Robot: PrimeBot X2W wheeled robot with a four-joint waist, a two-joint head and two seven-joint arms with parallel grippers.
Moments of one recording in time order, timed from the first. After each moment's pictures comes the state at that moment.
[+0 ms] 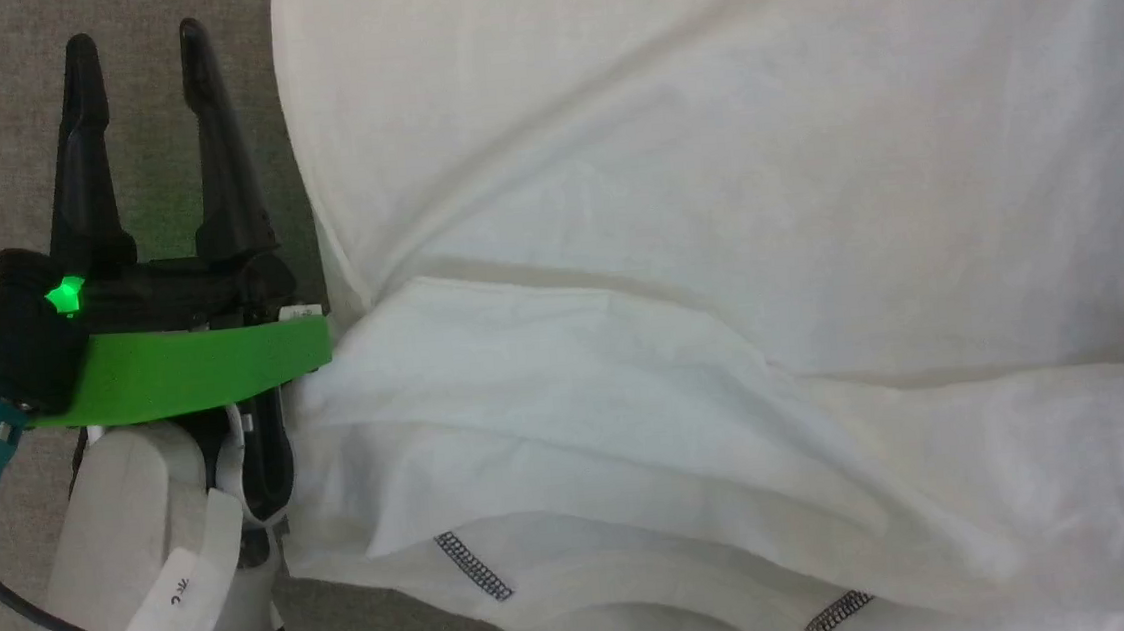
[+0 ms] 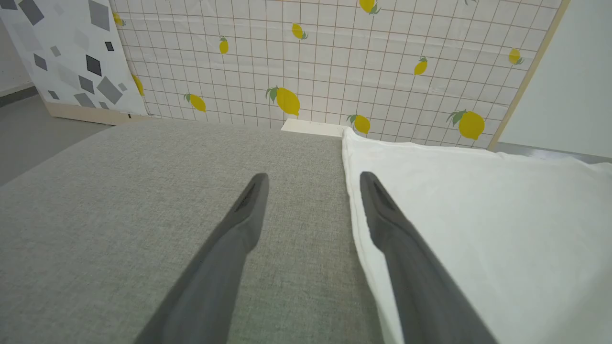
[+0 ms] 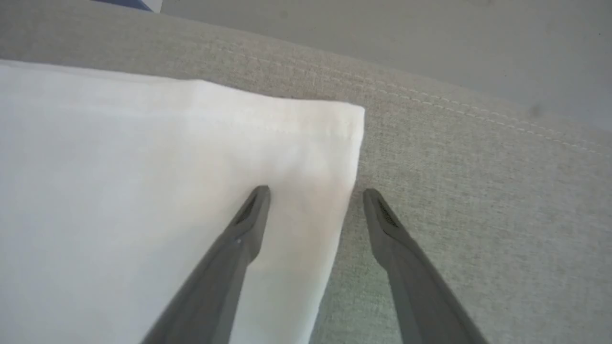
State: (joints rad) left arm -0.42 0.24 -0.17 -0.21 -0.41 0.15 -0.26; right arm -1.39 -0.15 -0.16 0.47 -0.15 0.13 1.21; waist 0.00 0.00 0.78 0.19
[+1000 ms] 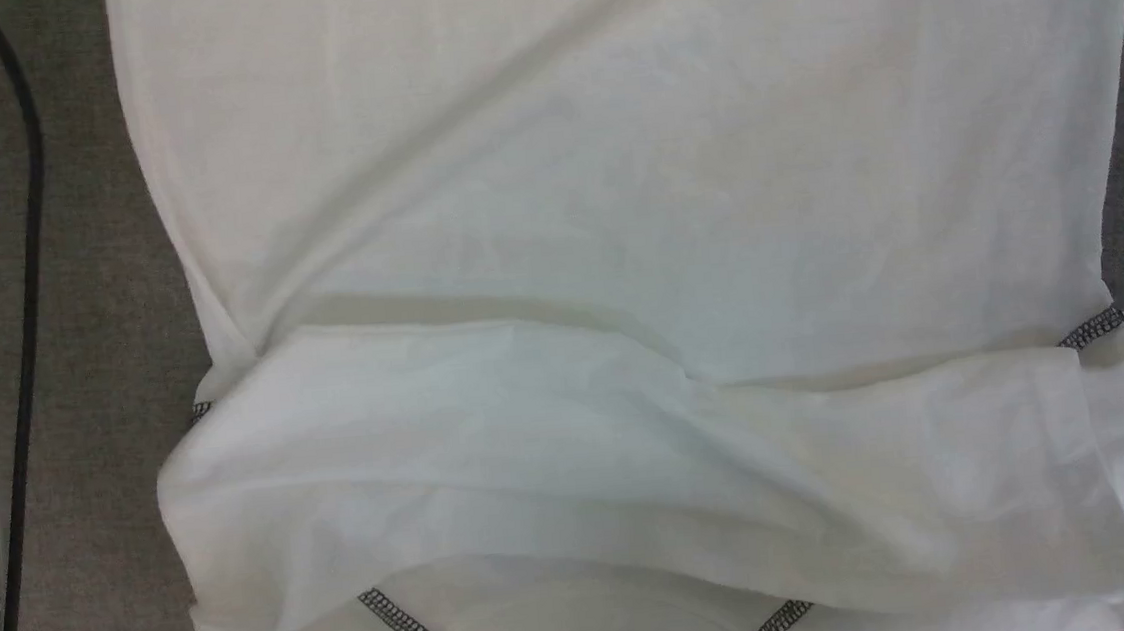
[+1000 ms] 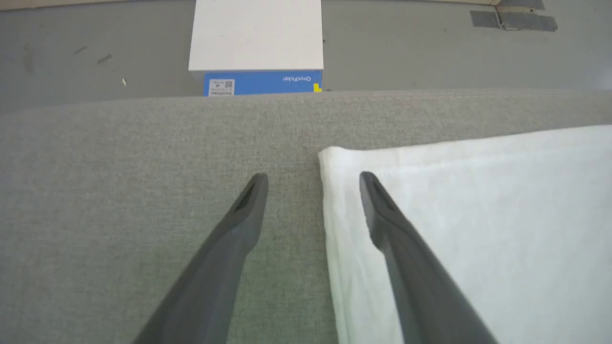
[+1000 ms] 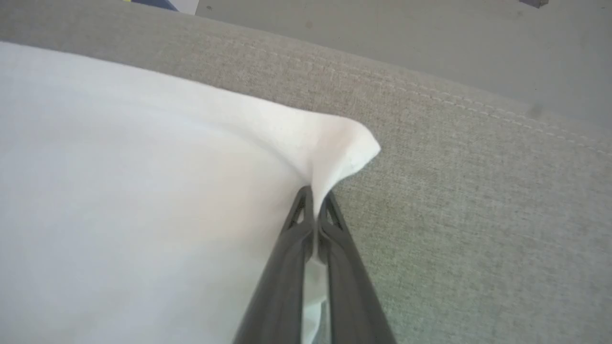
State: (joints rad) left arm -1.37 0.40 -0.27 0.42 -0.57 0.02 0.76; right arm -1.39 -0.12 -0.06 0.38 0.06 0.13 1.23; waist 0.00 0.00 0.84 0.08
